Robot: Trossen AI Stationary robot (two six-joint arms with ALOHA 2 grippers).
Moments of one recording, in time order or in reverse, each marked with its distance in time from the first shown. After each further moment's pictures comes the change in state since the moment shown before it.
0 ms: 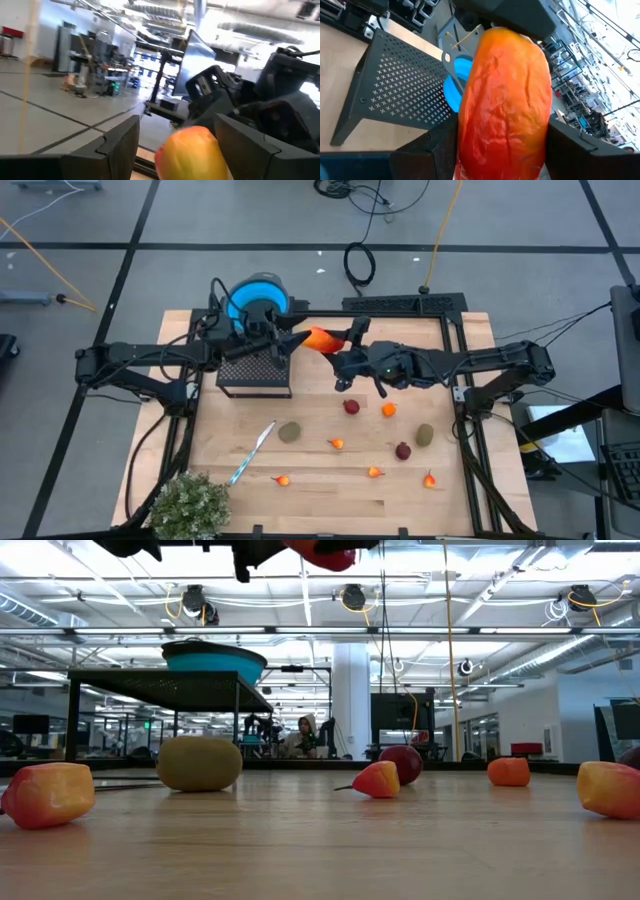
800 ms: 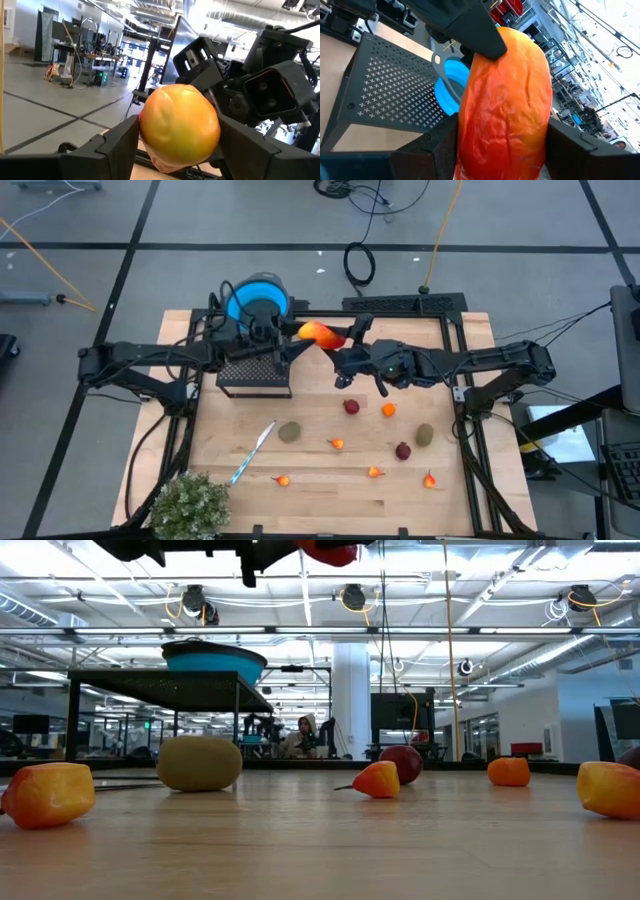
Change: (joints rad) left arm -0.001 0.032 -0.005 0.008 0.057 -0.015; right arm 0.000 -0.004 0.003 0.014 0.027 0.003
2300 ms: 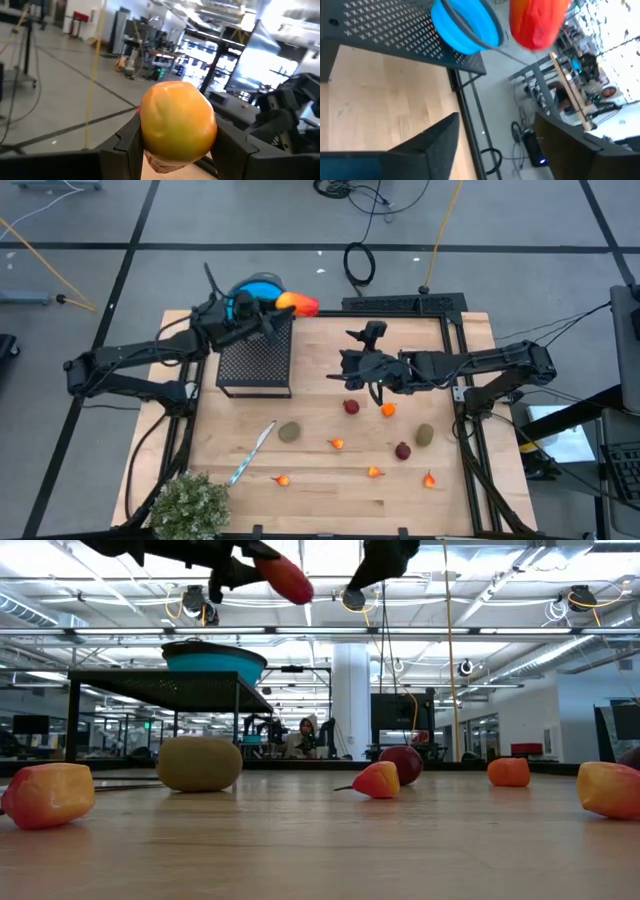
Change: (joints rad) left arm 0.172 -0.142 0.000 -0.254 -0.168 -0.062; right arm 0.024 -0.005 0.001 -0.382 0.210 0.265
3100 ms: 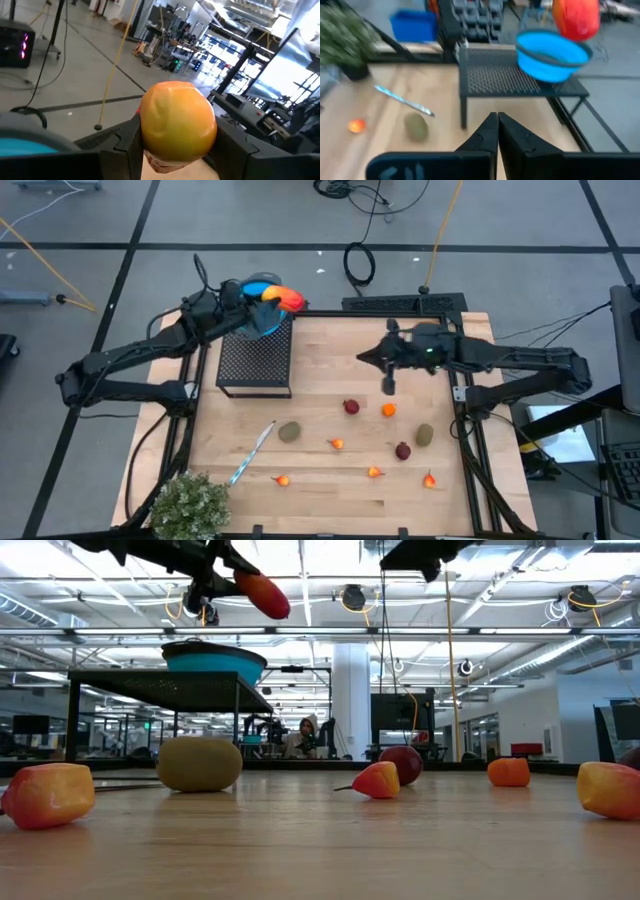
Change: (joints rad) left arm 0.128 -0.090 0.000 -0.190 0.037 -0.152; right arm -0.218 -0.385 -0.333 0.196 -0.837 0.307
